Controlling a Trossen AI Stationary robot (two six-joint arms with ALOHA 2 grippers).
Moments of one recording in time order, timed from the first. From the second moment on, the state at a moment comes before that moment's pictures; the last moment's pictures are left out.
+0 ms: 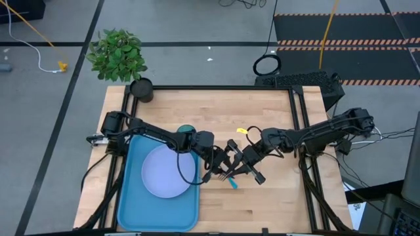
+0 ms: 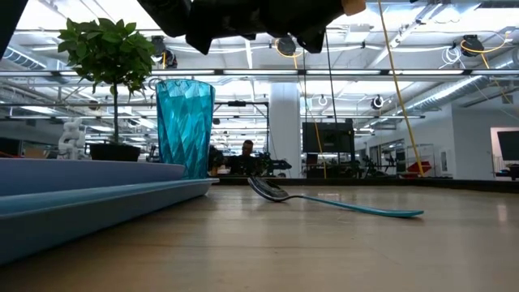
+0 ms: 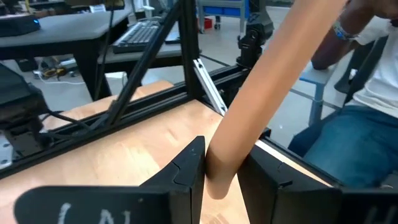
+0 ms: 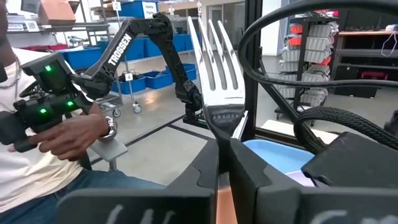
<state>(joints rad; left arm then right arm) -0.09 1.91 1.20 0.50 0.54 0.19 0.20 1.34 0.82 0.53 -0.47 0.08</state>
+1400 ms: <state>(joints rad) -0.10 1.91 1.20 0.44 0.76 0.34 0.22 1.42 0.82 0.63 -0.47 0.15</state>
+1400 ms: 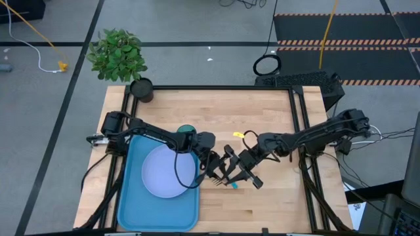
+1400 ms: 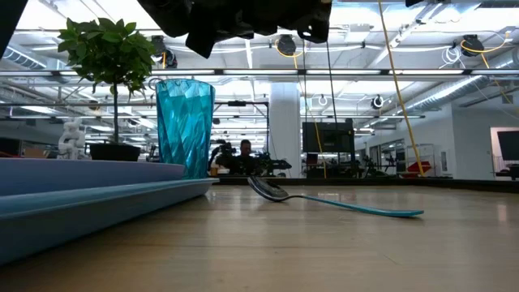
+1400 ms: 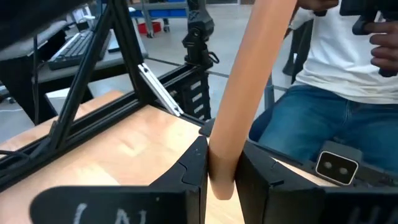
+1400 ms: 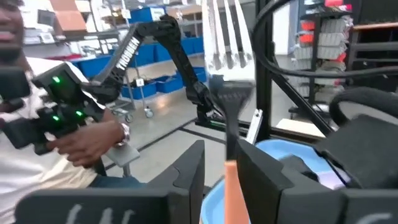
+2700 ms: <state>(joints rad) -0.06 1.91 1.20 0.35 0.80 0.32 0.22 1.39 0.82 0.50 -0.29 0.17</state>
